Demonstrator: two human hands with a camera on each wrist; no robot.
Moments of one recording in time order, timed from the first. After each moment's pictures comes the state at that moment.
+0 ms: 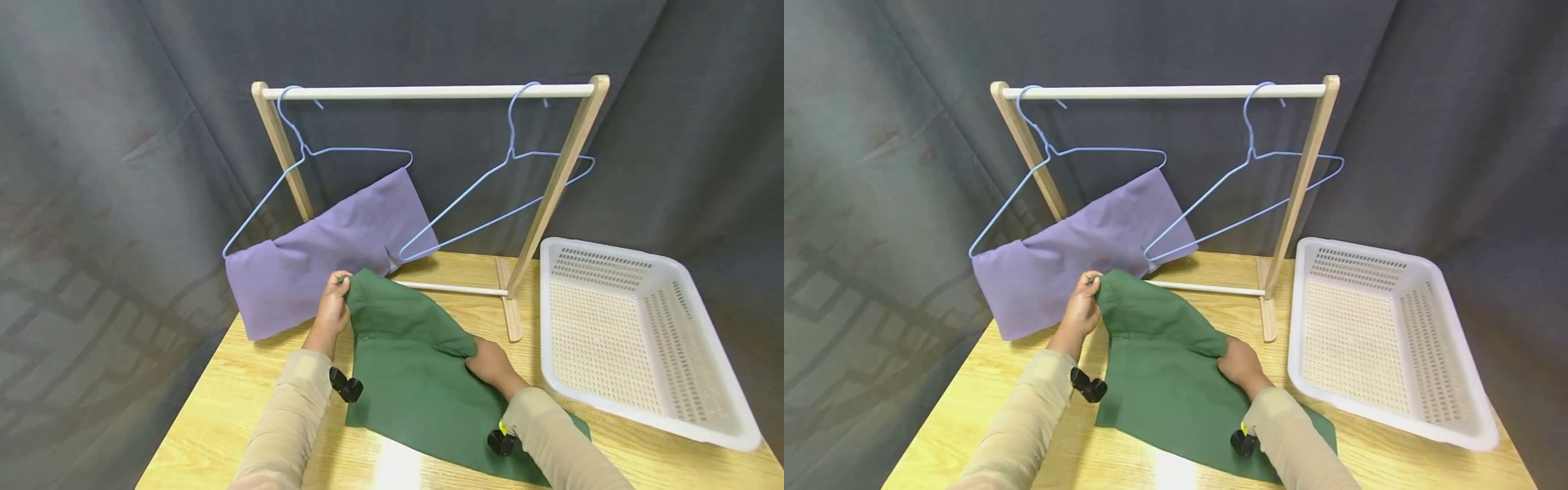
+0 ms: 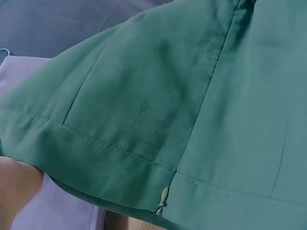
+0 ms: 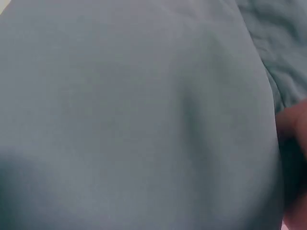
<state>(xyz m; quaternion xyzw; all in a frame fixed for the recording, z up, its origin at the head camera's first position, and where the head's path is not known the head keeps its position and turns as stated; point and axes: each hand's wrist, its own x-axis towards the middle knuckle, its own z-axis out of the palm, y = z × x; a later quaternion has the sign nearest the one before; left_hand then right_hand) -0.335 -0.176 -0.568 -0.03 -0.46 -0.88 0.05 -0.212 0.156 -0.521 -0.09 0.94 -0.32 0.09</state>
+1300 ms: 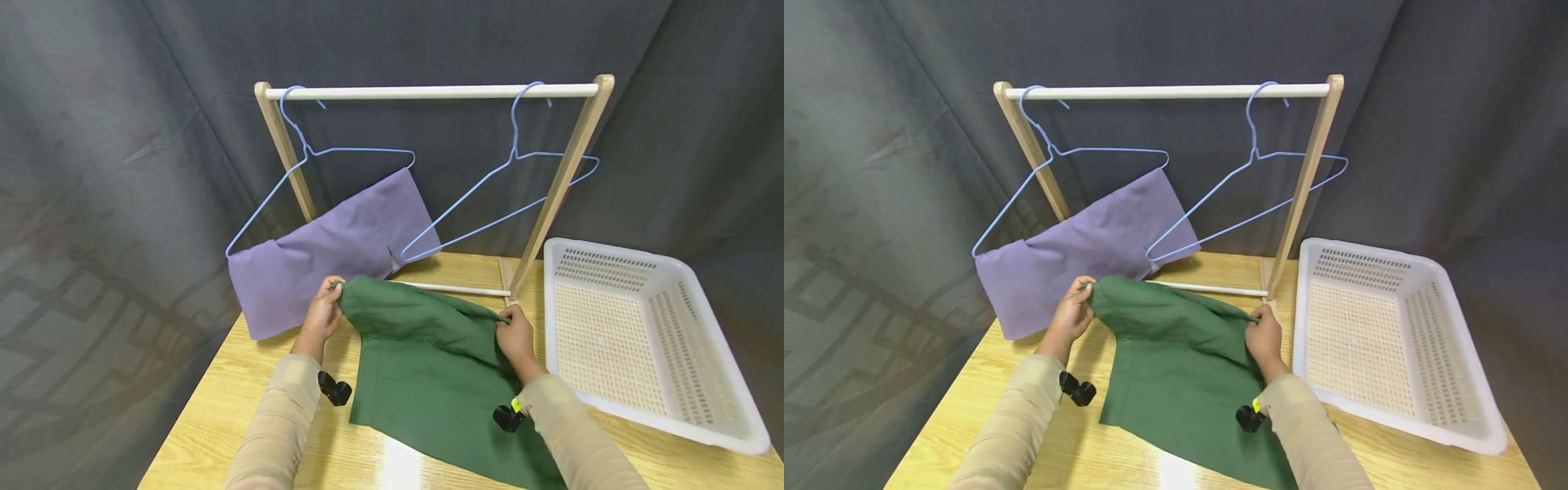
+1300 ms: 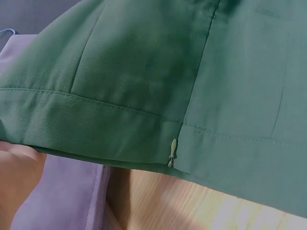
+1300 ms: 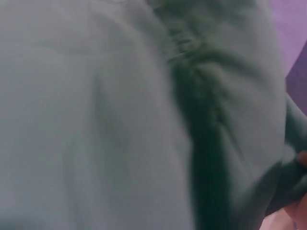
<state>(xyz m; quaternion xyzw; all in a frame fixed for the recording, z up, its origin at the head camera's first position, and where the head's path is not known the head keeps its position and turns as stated) -0.247 -0.159 -0.454 -0.01 -0.48 -0.88 0.01 -0.234 0.175 -0.492 0.05 0.88 -0.45 -0.09</state>
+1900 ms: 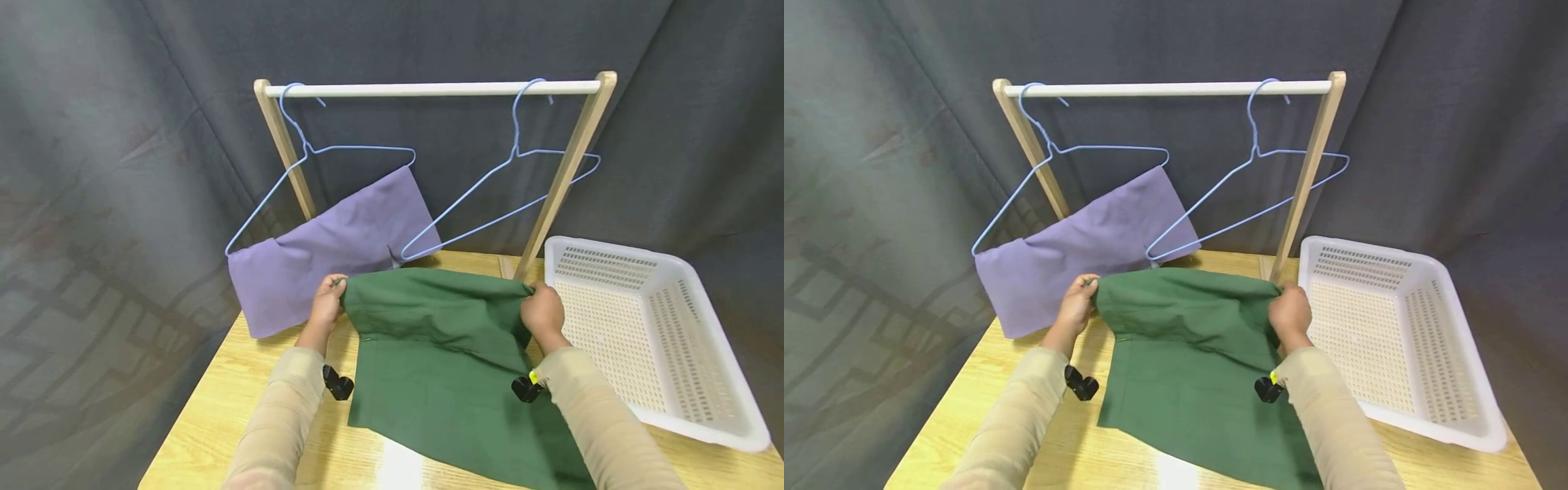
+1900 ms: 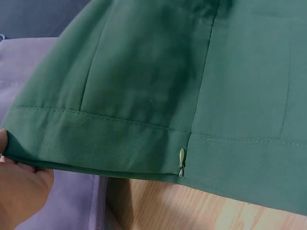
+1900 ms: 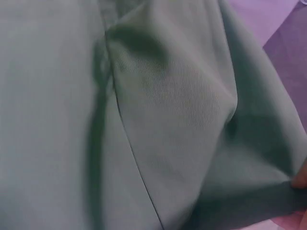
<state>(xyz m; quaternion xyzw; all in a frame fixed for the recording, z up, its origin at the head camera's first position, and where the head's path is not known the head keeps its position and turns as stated) -0.260 -0.156 -0.459 0.10 -0.64 -0.76 0.05 -0.259 0.208 -0.445 0.08 0.94 -0.31 -0.09</state>
